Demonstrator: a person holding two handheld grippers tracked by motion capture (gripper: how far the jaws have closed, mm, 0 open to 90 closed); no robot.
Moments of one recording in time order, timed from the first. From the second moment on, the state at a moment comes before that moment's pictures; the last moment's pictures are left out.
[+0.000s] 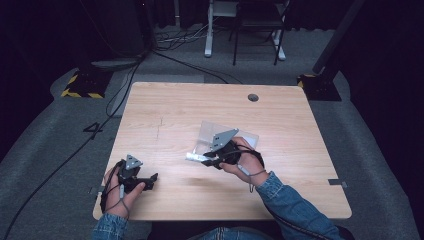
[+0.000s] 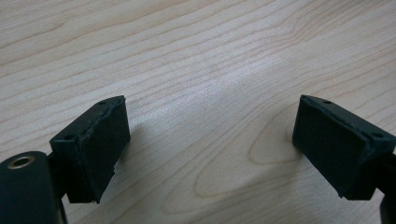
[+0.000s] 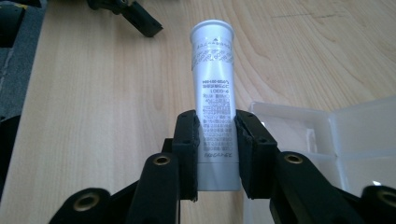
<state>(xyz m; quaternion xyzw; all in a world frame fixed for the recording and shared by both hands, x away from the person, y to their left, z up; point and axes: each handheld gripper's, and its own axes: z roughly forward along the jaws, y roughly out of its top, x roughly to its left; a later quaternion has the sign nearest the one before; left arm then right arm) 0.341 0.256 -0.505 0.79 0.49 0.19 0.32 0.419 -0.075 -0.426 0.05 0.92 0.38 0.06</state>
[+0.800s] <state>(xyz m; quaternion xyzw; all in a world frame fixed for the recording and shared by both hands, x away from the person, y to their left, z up) 0.341 0.256 -0.505 0.79 0.49 0.19 0.32 0.456 -0.109 -0.449 0.08 0.94 0.33 0.09</state>
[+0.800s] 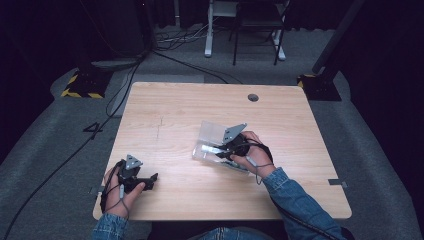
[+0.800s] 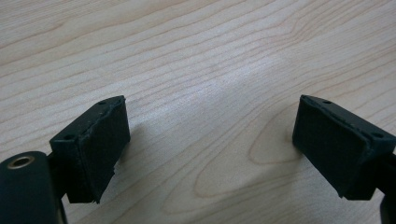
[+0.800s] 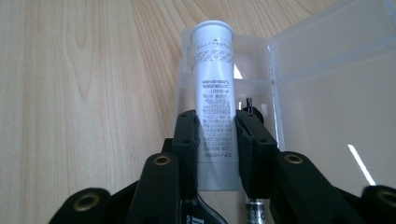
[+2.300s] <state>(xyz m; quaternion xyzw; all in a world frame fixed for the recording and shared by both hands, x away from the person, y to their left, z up) 0.341 0.256 -0.505 0.79 0.49 0.18 0.32 0.472 -0.119 -0.474 0.09 0.94 0.32 0.07</state>
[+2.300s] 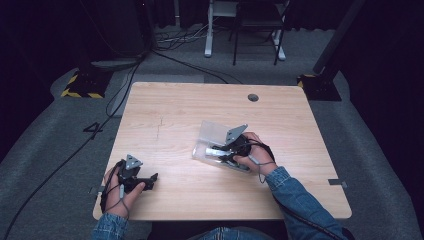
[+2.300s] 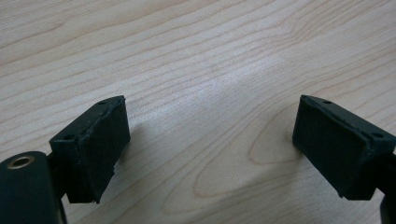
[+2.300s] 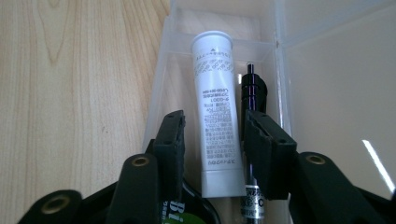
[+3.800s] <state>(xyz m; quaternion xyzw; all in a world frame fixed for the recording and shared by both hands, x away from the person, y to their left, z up) 0.341 0.256 -0.505 0.79 0.49 0.18 0.32 0.465 -0.133 -0.455 0.12 0.94 0.33 0.07</state>
